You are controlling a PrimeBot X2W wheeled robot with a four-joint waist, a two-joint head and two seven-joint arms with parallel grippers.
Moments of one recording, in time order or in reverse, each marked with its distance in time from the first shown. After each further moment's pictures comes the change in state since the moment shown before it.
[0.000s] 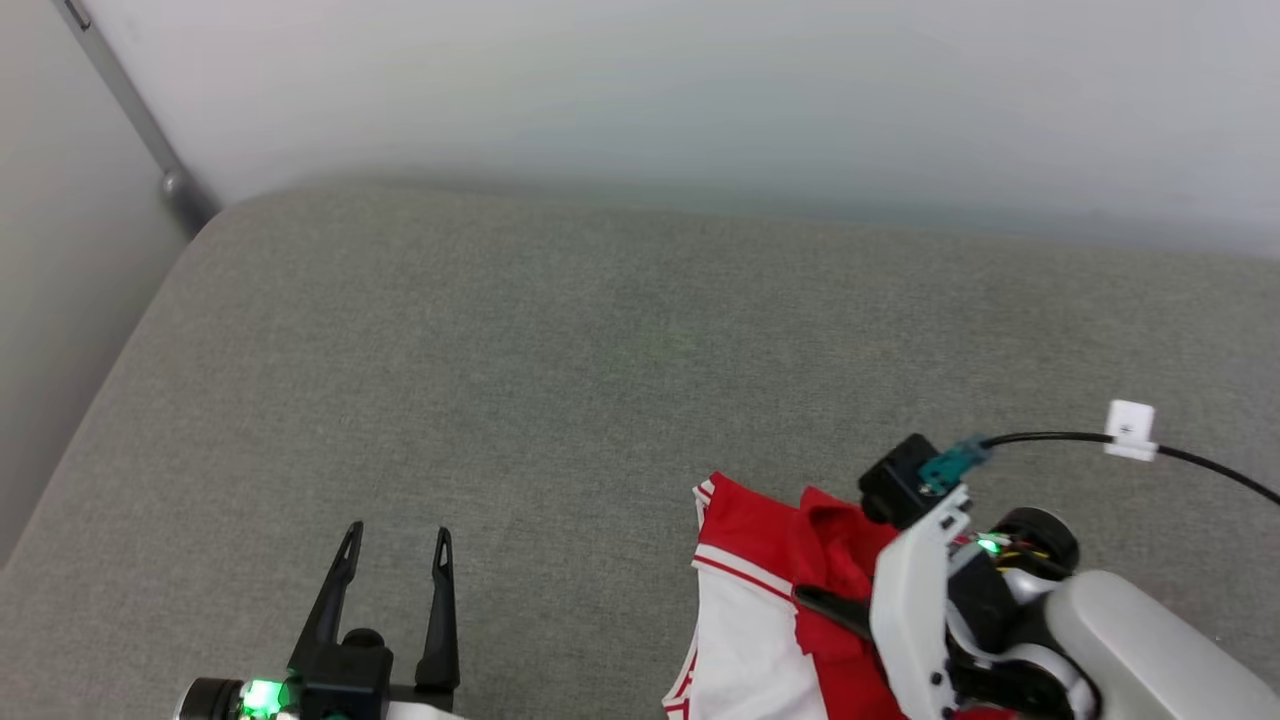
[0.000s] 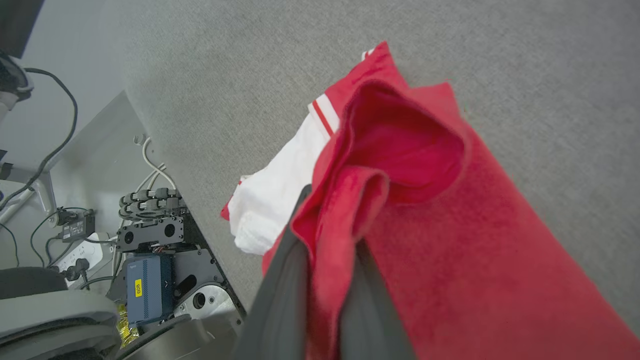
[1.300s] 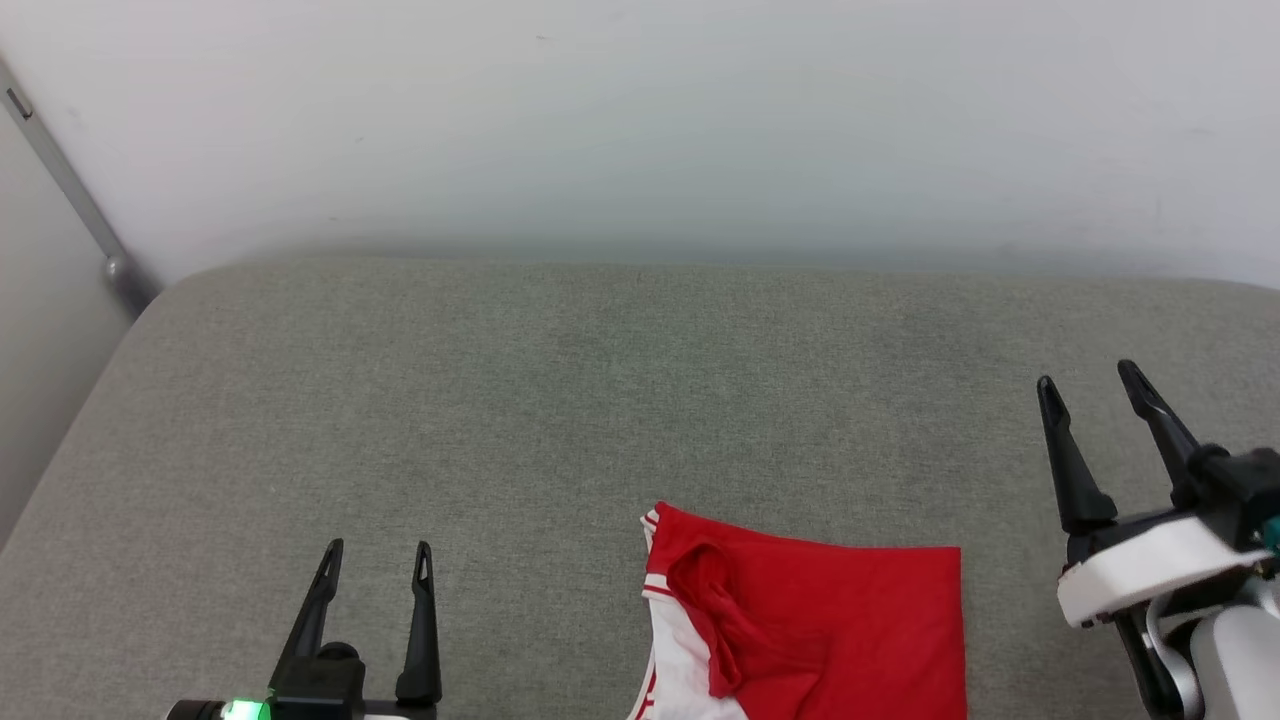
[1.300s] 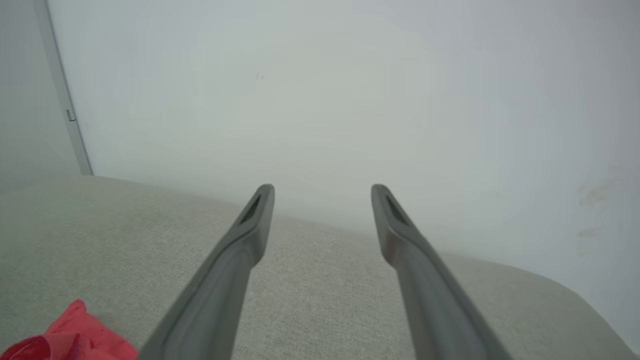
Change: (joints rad) left arm 0.030 -0.039 0.072 -0.005 -0.002 -0.053 0.000; right arm 0.165 0.184 -0.610 0.234 -0.598 0.000 -0.934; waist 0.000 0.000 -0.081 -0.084
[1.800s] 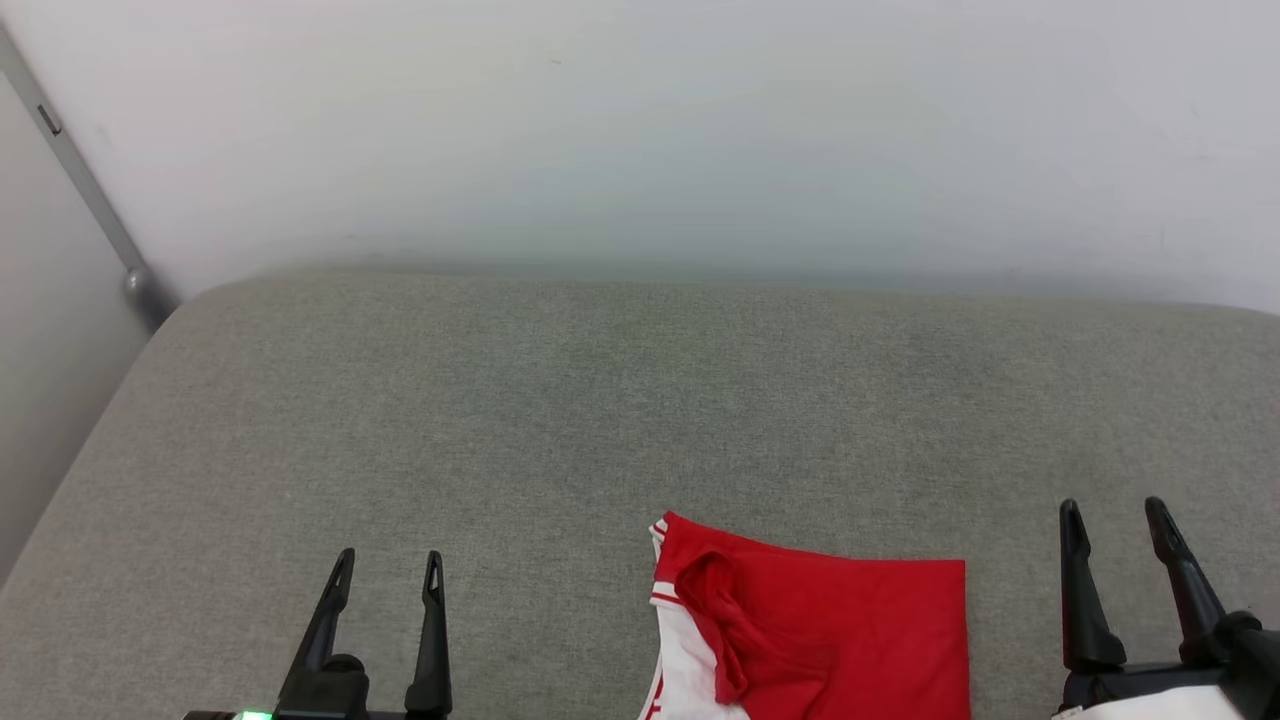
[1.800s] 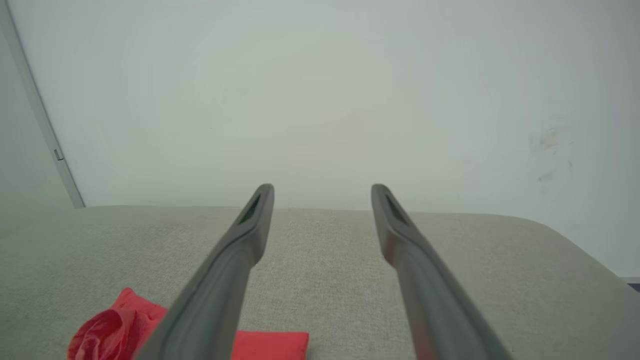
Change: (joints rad) left arm 0.025 -0.024 0.005 -0.024 -0.003 -0.027 0.000; right arm 0.351 0.229 -0.186 -0.311 -0.104 0.000 -0.002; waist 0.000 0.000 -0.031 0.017
